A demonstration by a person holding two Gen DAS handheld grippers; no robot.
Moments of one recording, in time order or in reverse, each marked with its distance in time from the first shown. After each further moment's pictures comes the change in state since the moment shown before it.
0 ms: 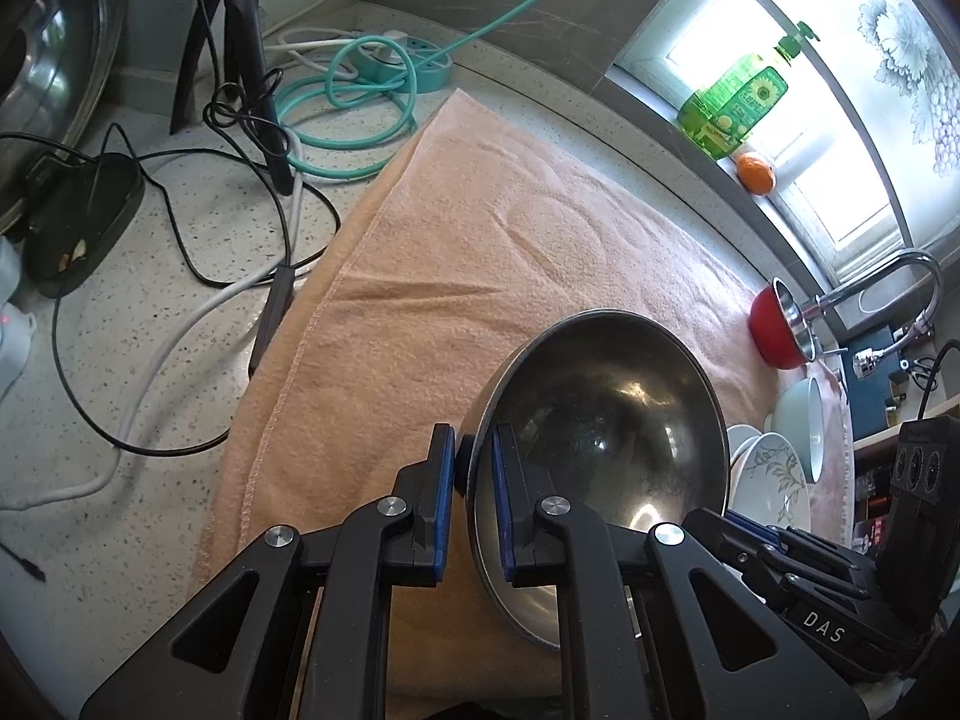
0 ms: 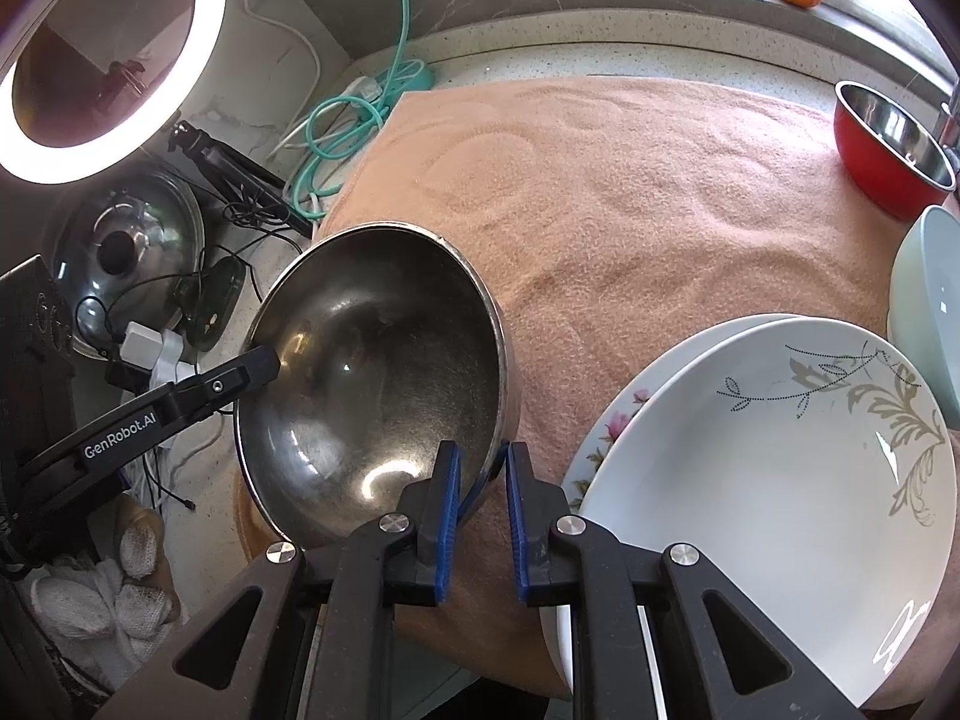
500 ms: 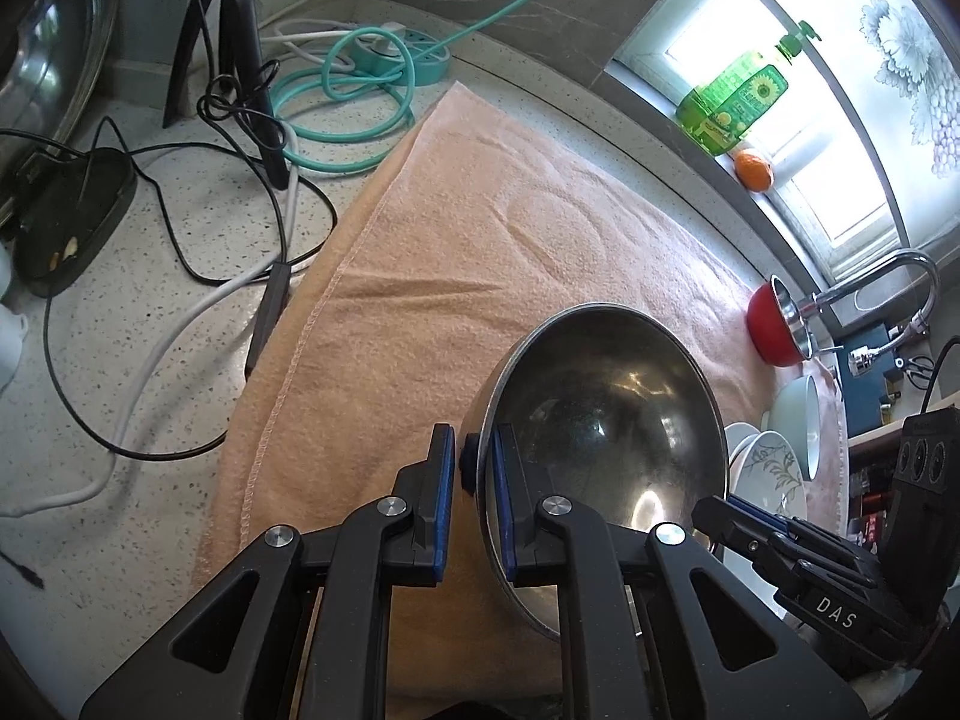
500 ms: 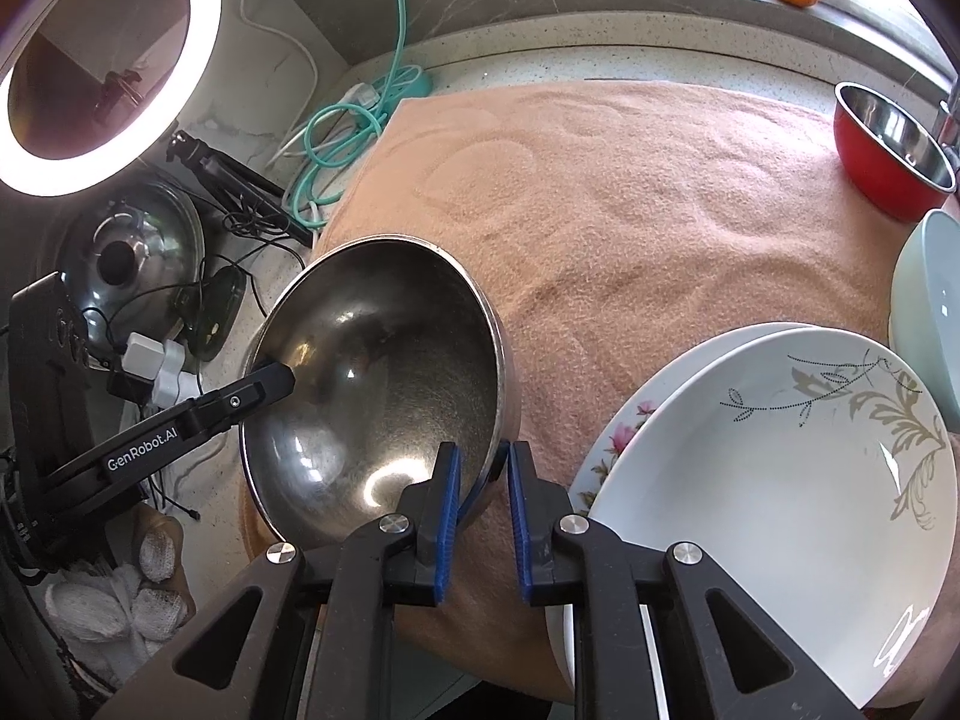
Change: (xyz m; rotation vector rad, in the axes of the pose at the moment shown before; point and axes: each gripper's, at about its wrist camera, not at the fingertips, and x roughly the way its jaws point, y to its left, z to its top) left arm 0.001 0.003 0.005 0.003 0.017 -0.019; right arm -0.003 -0.002 0.004 0.019 -0.016 -0.002
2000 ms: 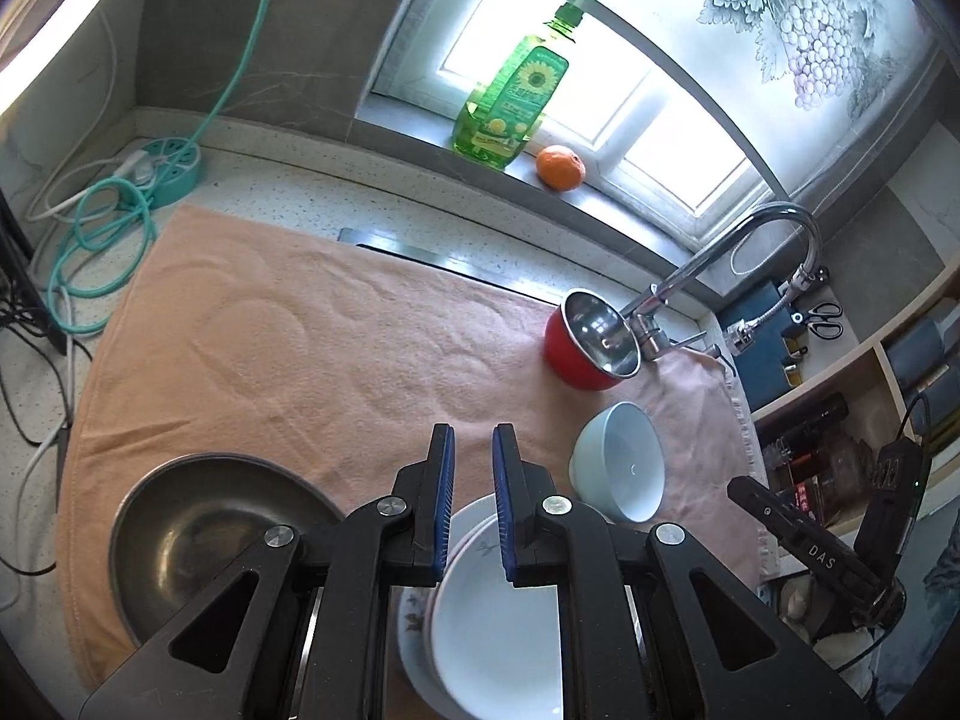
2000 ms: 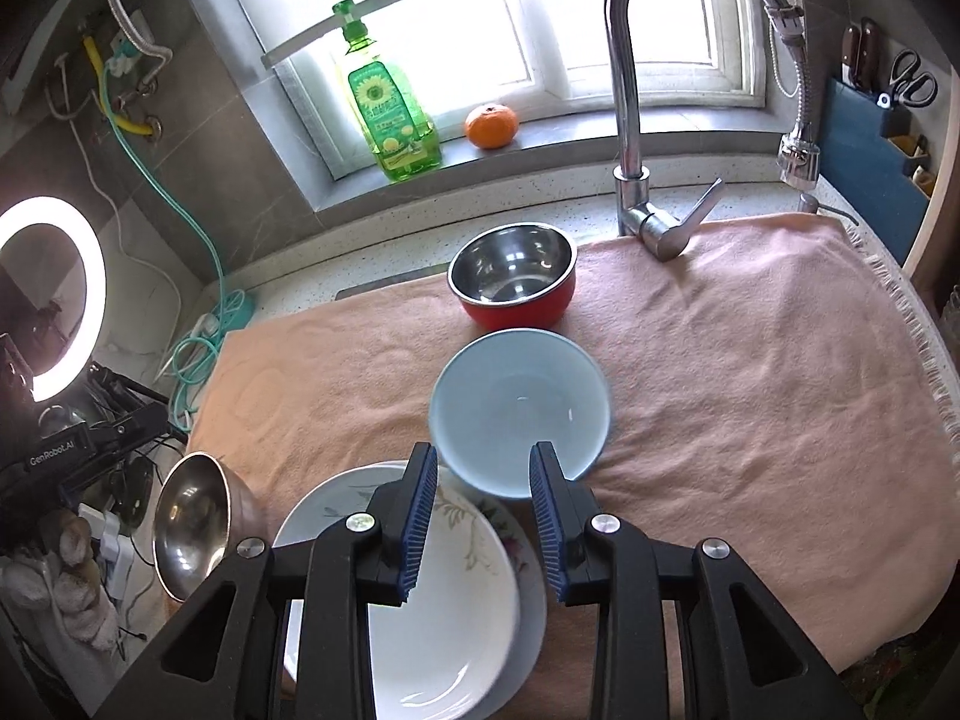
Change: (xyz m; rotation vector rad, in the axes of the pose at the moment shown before) left arm -0.009 -0.169 0.028 0.221 -0.072 -0.206; right arm -0.164 -0.174 -0.015 0.217 -0.366 -0.223
